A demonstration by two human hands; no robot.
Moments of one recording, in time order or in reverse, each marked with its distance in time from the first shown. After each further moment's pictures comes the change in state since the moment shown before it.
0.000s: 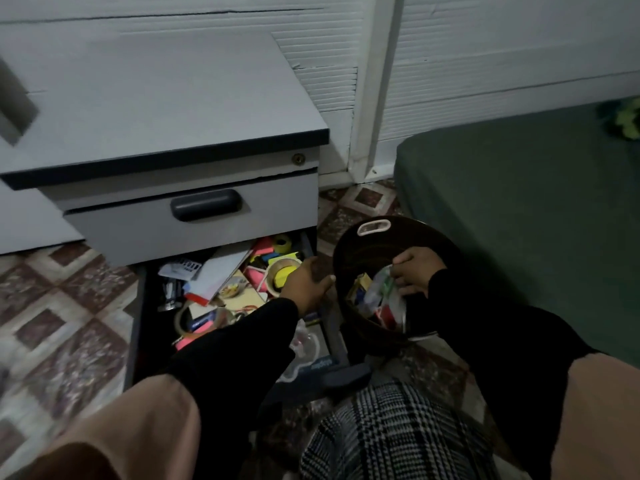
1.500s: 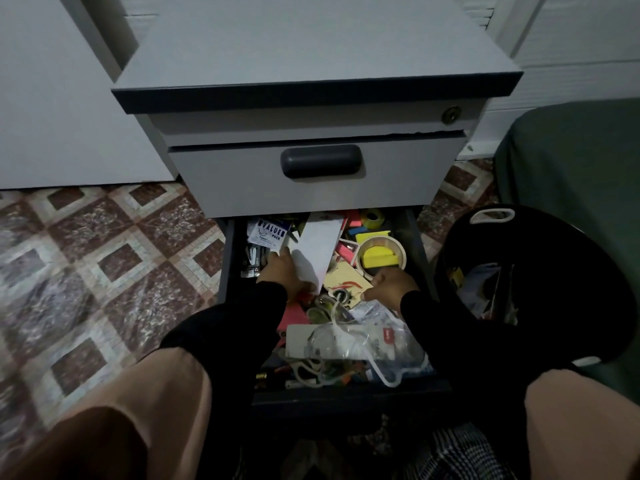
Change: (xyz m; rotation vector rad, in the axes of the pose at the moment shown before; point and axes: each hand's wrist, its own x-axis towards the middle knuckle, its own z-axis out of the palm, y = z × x) left_hand 0.028 -0.177 -0.105 0.377 0.010 -0.351; right_hand 0.018 -0.001 0.216 -0.585 -0.214 -0.183
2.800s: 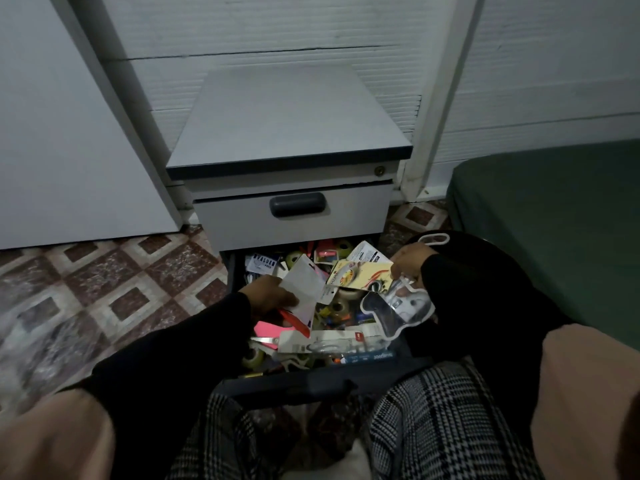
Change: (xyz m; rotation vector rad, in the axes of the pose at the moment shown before) left_hand -0.139 0.026 -0.071 -0.643 -0.246 -0.003; right_hand -0.088 -0.001 -0.121 0.183 -0.008 0.035
